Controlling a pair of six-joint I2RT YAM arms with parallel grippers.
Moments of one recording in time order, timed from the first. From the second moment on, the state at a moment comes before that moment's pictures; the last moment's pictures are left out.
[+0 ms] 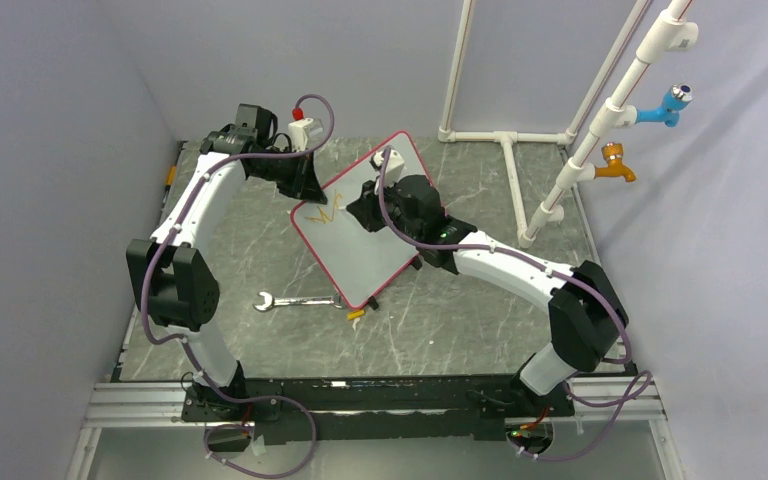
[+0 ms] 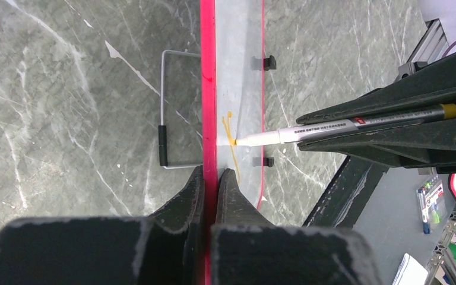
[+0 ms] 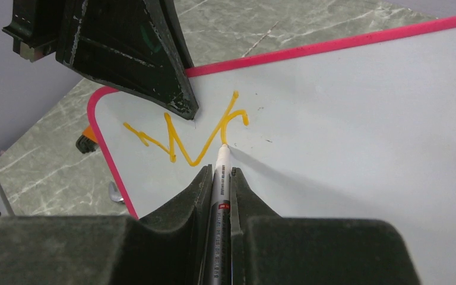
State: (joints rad) left arm -0.19 1.78 1.72 -0.94 0.75 0.18; right arm 0.77 1.57 1.14 0.22 -0.06 0.25
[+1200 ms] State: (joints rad) left arm -0.19 1.78 1.72 -0.93 0.74 0.18; right arm 0.78 1.59 1.21 0.15 0.04 0.23
